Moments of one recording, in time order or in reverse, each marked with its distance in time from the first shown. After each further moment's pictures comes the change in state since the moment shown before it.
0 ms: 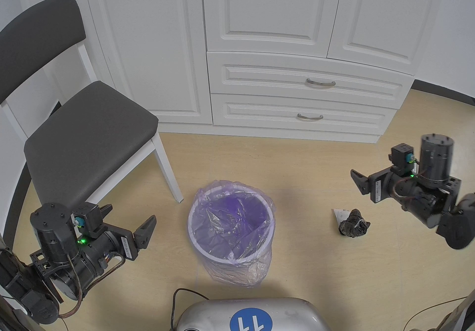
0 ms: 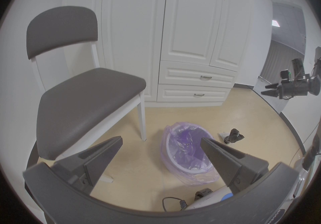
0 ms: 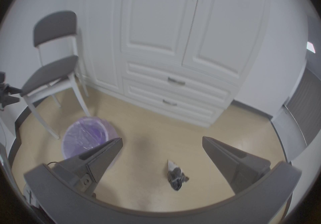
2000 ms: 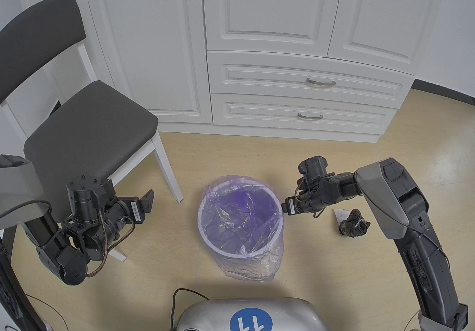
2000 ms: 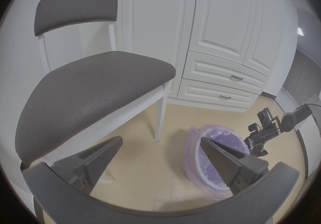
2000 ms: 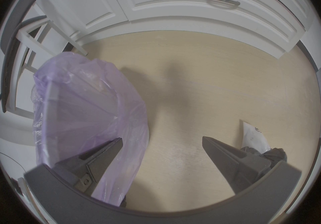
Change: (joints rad) left arm 0.181 0.307 -0.278 0.016 -0.002 -0.084; right arm -0.040 1.146 -1.439 0.926 0.350 0.272
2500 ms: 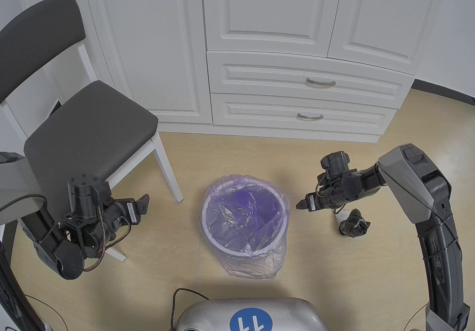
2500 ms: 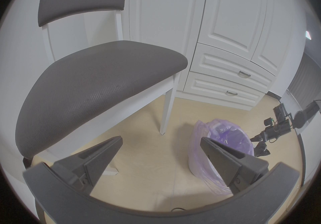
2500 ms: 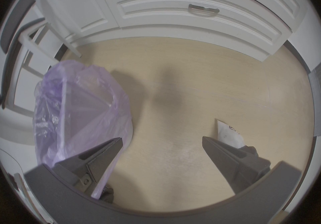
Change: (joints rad) left arm 0.036 -0.012 -0.032 0.130 -0.008 -0.047; right arm -0.082 -0.161 0.296 -0.152 -0.027 -0.068
